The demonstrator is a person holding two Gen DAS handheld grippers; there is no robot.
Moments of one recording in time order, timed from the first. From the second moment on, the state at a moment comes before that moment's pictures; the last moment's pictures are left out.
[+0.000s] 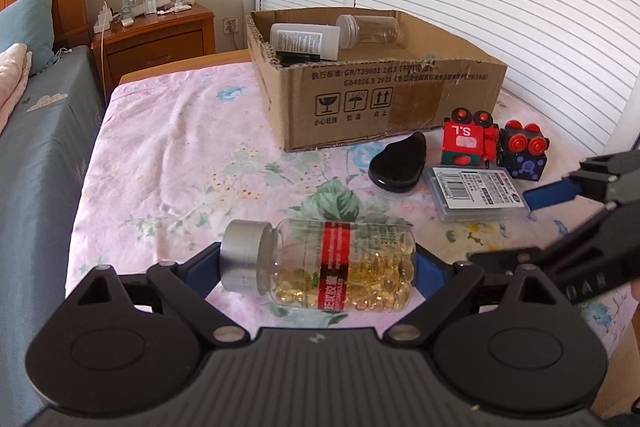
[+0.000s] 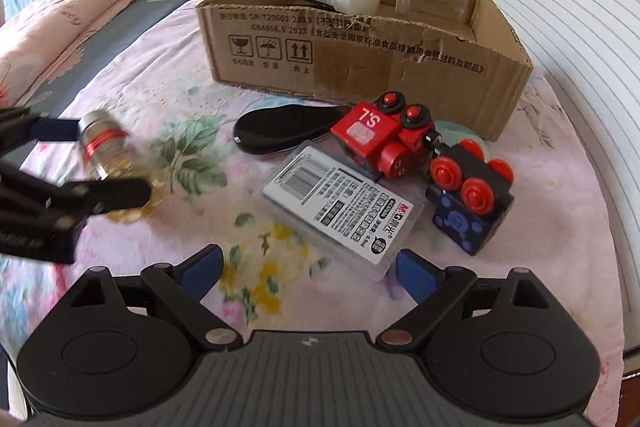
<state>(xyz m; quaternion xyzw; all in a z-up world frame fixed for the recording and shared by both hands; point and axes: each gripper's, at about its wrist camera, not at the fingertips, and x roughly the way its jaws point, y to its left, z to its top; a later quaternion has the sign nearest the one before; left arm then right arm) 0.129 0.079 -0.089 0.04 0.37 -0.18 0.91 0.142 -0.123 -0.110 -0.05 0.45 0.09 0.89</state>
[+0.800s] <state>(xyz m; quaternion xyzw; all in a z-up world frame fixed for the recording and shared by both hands) 0.133 0.084 -0.090 0.03 0.37 -0.19 0.91 0.169 -0.106 -0.112 -0.05 0.45 0.06 0.89</state>
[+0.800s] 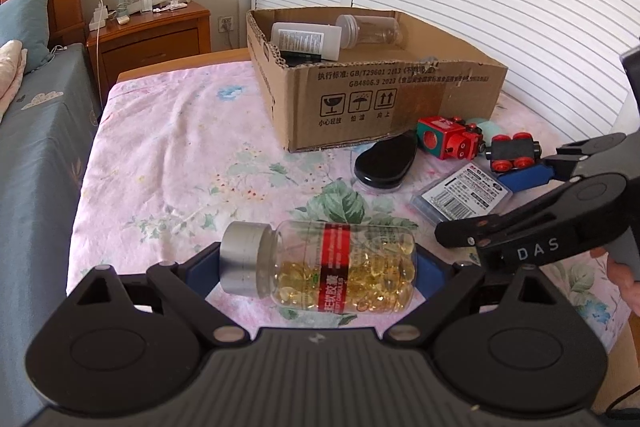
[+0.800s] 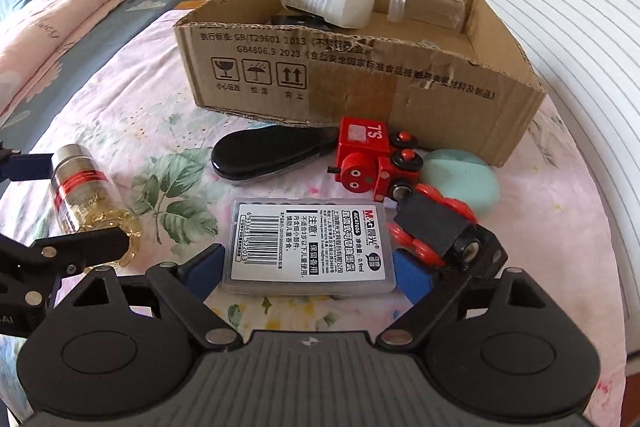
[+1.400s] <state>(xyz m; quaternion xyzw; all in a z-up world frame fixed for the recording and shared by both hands) 0.125 0.076 -0.069 0.06 0.39 -0.18 0.90 0.140 -0.114 -0.094 -0.05 0.45 0.15 0.88</state>
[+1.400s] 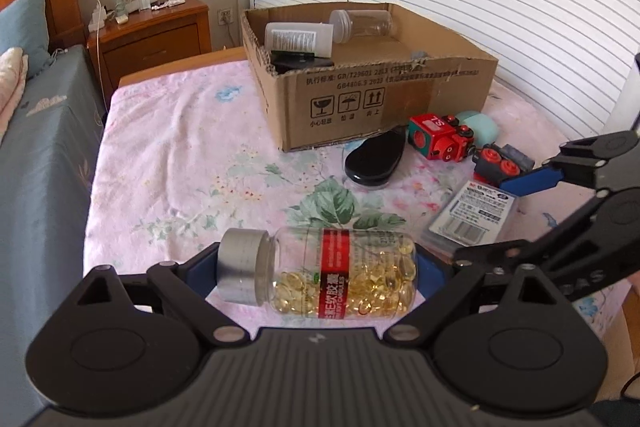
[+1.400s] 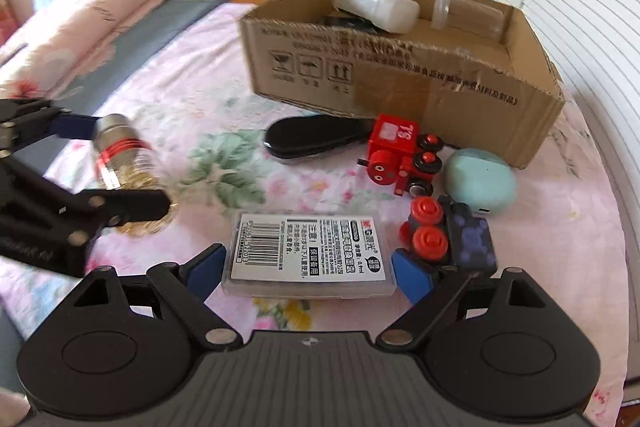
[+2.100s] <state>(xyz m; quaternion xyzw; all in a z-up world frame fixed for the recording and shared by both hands) 0.141 0.045 -0.015 0.10 0.38 -0.23 0.89 0.128 -0.138 -0.047 -0.11 0.43 0.18 0.88</state>
